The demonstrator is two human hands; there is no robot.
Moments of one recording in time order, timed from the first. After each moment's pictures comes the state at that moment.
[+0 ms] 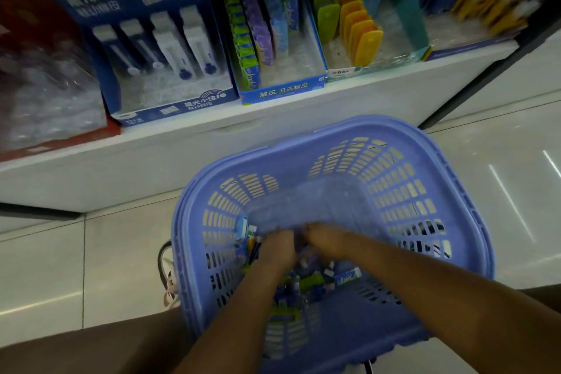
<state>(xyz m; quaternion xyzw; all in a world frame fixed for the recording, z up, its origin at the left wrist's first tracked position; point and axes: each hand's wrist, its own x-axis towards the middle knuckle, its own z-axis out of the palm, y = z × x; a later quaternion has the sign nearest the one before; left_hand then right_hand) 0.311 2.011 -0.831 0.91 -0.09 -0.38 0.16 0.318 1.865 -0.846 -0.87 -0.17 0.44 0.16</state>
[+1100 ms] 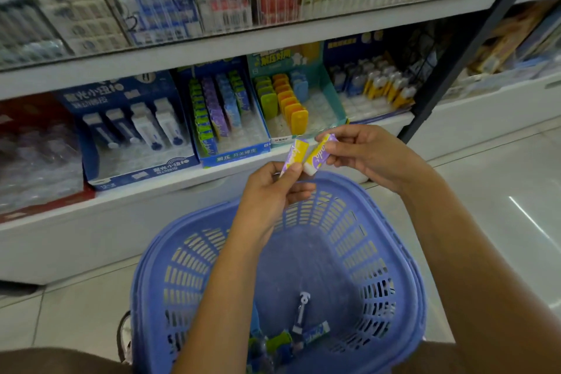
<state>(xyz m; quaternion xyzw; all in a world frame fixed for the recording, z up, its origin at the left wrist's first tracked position) 0.387 1.928 -0.605 0.59 0.03 -0.20 0.78 0.403 1.742 -0.585 -0.67 0.03 0.13 0.73</state>
